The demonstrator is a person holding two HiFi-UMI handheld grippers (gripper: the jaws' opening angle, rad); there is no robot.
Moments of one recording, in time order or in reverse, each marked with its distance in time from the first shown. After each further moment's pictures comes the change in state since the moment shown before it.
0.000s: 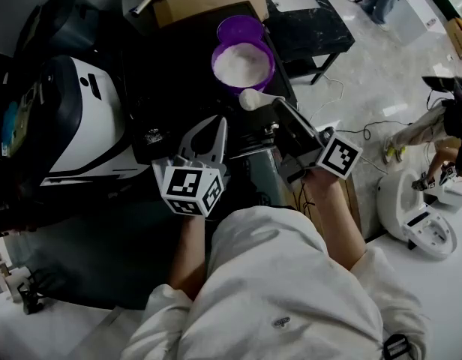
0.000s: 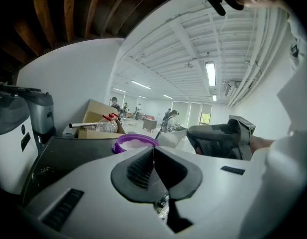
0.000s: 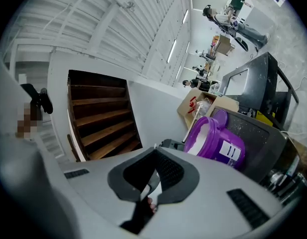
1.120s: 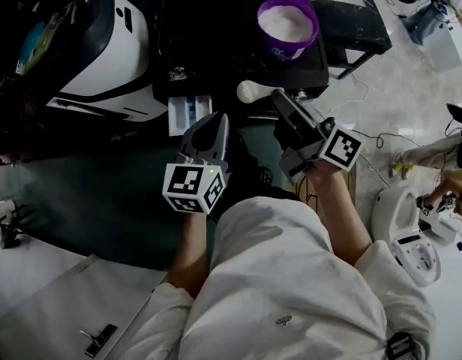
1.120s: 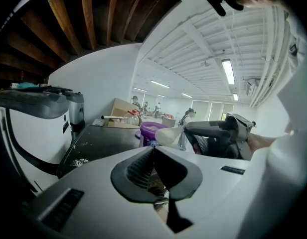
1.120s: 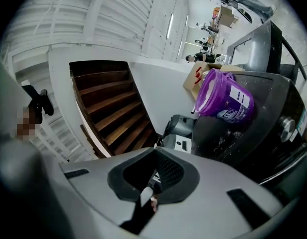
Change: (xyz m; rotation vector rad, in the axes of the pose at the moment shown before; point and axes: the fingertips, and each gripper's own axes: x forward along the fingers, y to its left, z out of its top) left arm -0.125 -0.005 -0.058 -0.086 0.013 0.240; right arm -0.012 0.041 -0.110 0.090 0.242 0.113
